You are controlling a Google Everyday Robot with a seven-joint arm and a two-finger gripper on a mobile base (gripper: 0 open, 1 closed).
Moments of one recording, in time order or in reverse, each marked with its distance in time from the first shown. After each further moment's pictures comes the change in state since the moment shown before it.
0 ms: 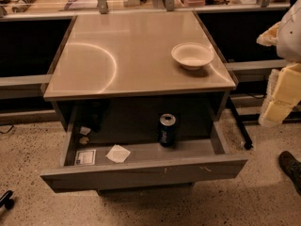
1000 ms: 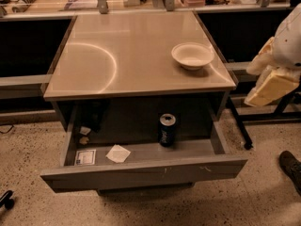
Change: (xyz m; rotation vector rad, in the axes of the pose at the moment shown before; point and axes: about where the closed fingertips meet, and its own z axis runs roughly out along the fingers) arm 0.000 -0.006 0.018 0.014 -0.035 0.015
